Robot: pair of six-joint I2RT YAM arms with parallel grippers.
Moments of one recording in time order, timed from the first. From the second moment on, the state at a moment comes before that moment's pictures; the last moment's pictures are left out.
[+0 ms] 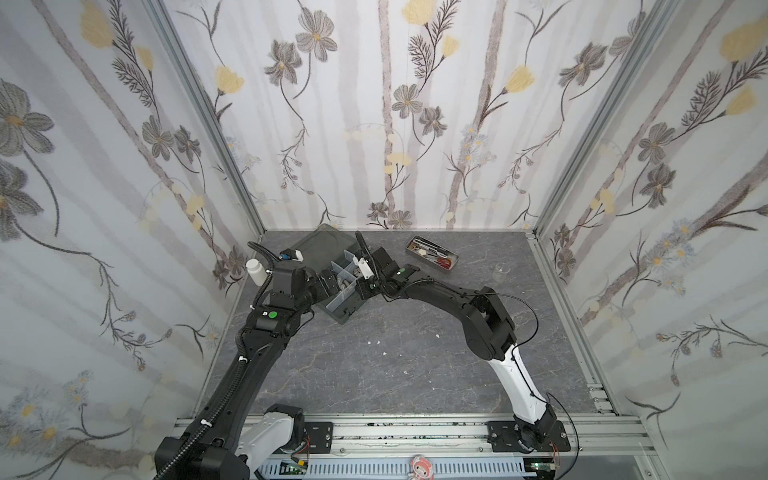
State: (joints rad) left arm -0.19 1.05 0.92 -0.45 0.02 -0.56; right arm 0.81 2.35 1.96 -0.40 -0.18 0.33
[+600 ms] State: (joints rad) left arm -0.20 1.09 0.91 -0.44 0.06 -0.55; right arm 0.81 2.36 2.00 -0.37 -0.21 0.37
